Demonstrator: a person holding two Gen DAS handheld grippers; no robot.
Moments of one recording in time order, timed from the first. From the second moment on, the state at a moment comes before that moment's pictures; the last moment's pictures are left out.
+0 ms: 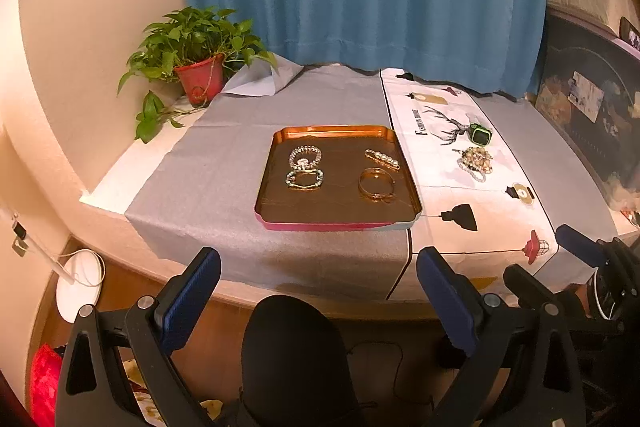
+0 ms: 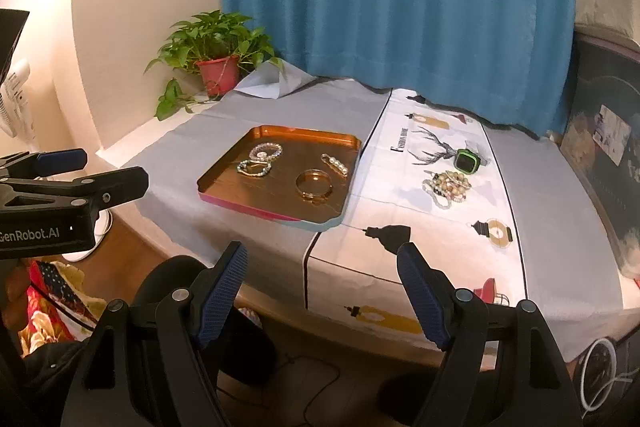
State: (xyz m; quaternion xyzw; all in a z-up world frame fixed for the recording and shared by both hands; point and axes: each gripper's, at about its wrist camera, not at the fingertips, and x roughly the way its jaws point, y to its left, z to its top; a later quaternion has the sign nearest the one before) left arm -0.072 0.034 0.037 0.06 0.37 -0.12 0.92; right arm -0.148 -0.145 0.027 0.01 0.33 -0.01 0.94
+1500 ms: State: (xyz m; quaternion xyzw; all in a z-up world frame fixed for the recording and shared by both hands) left arm 0.090 -0.119 -0.034 0.12 0.44 -0.15 0.88; right arm 0.084 -0.423 -0.118 0.08 0.43 -0.13 0.89
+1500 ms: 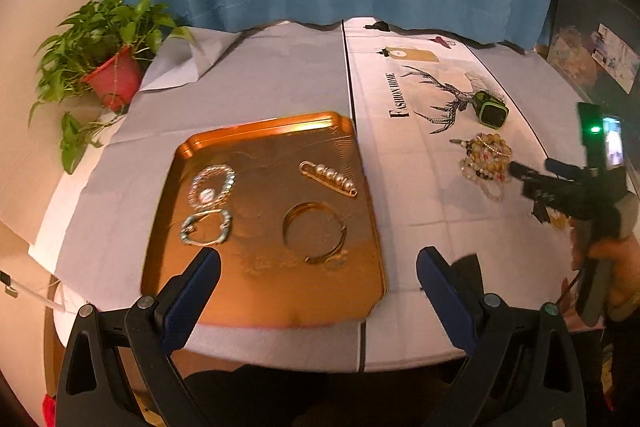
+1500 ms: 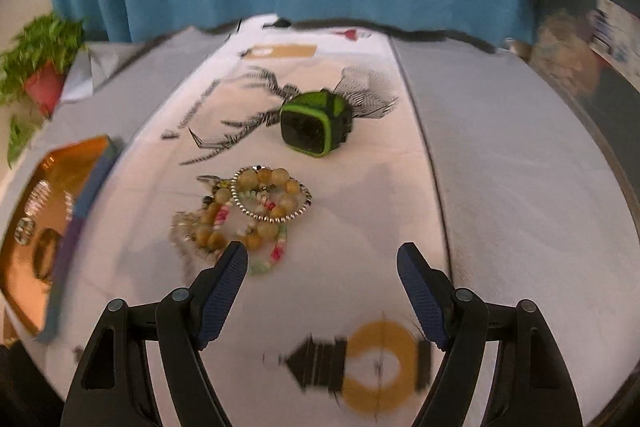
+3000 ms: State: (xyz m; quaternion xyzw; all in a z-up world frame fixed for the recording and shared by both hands) left arm 0.104 -0.137 -0.061 0.15 0.46 -0.15 0.86; right arm 0.118 -0.482 -0.131 0.09 0.45 -0.22 0.86
